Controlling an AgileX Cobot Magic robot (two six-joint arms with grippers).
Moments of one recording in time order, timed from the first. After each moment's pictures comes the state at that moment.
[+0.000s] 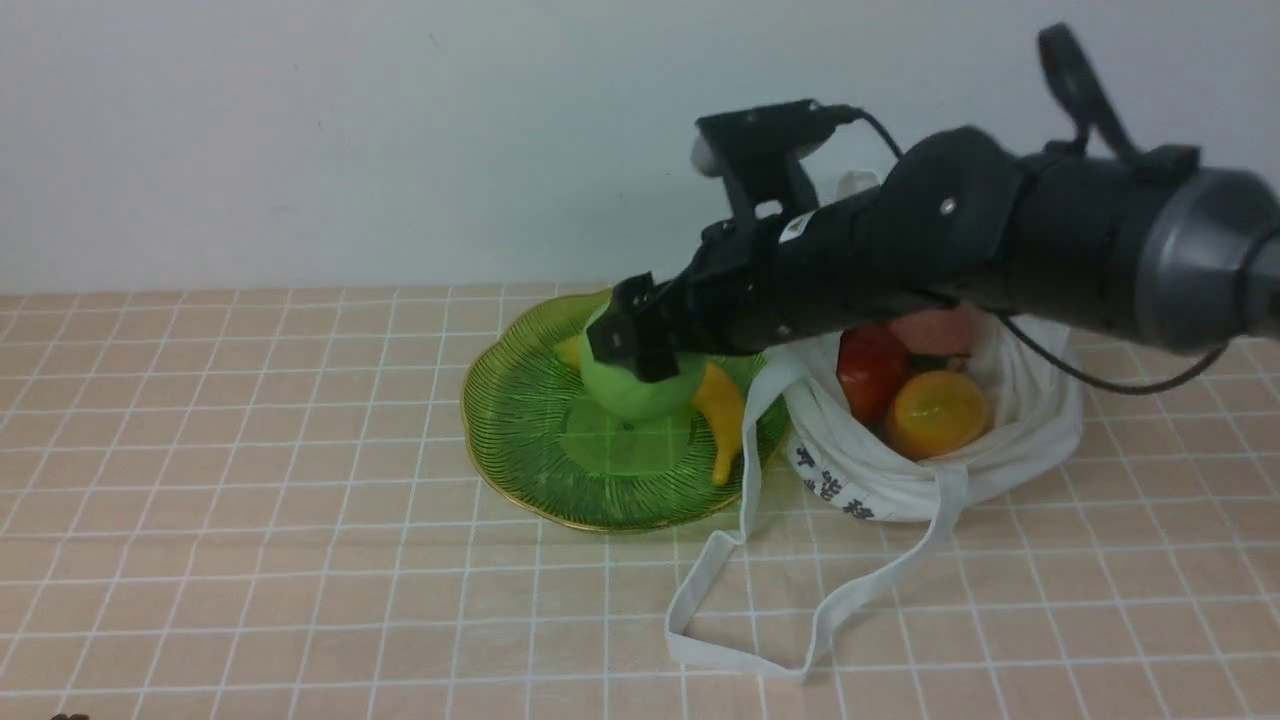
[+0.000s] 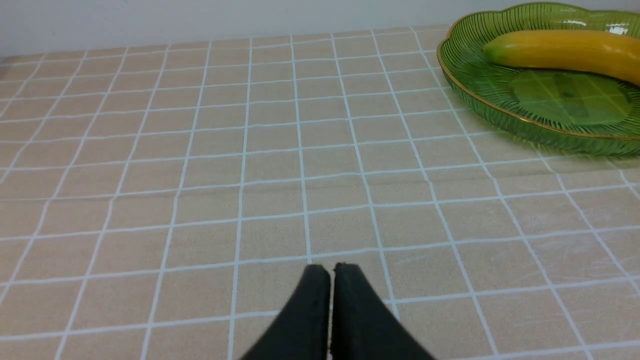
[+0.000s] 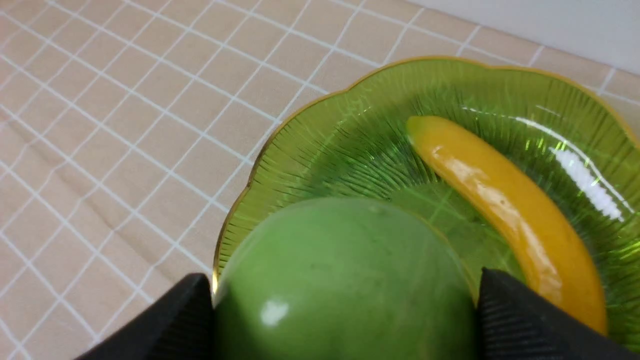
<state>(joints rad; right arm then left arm) 0.55 1.88 -1.40 0.62 0.45 -0.51 -0.06 -0.01 0.03 -0.02 0.38 0.03</state>
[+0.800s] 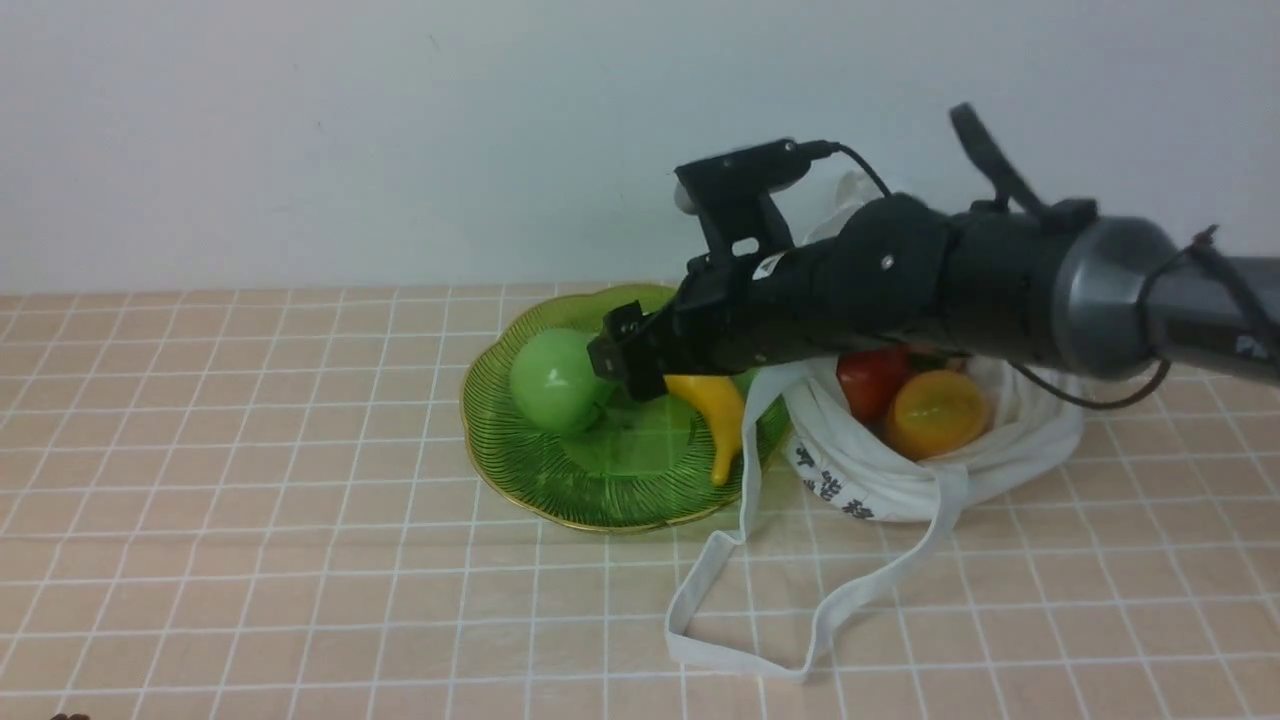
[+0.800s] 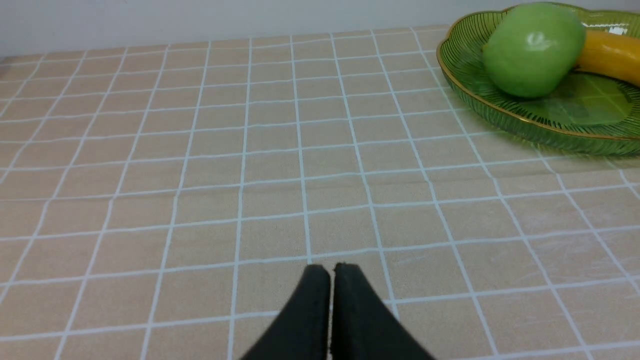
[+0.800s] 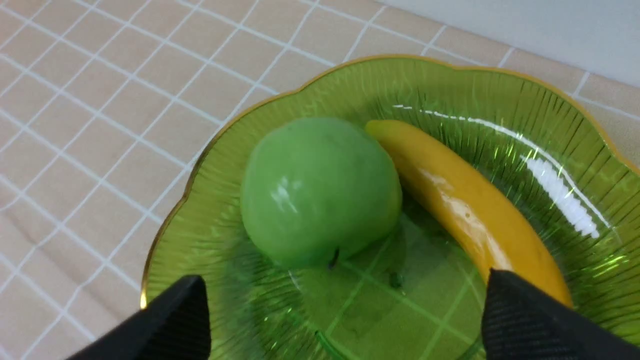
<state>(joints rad) 0.54 1.92 -1.41 0.60 0.40 -0.53 -0.06 -0.01 0.03 -0.02 0.38 0.03</state>
